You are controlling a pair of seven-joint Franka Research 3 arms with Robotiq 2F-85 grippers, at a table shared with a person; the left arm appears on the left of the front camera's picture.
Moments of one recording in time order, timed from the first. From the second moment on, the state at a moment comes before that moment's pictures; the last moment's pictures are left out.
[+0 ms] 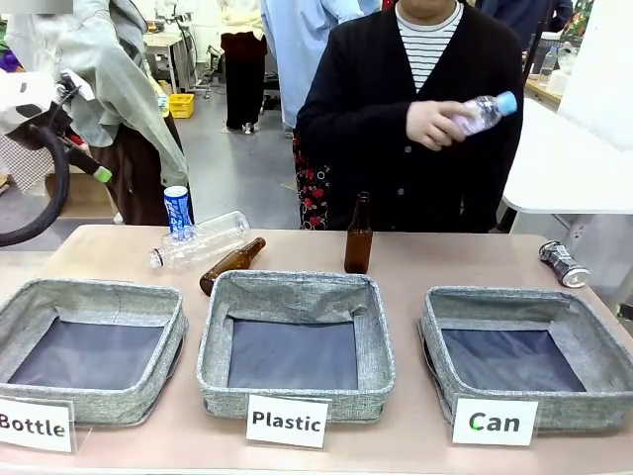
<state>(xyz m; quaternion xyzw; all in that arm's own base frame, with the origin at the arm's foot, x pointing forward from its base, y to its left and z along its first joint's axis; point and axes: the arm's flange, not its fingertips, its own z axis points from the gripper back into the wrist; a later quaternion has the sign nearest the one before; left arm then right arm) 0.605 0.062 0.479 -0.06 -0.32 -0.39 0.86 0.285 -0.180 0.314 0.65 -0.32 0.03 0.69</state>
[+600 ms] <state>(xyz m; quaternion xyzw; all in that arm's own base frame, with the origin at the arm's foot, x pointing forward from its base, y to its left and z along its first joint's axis) 0.662 0.108 0.391 -0.17 -0.50 -0.53 0.67 0.285 -0.180 0.314 0.65 -0.32 0.03 0.69</state>
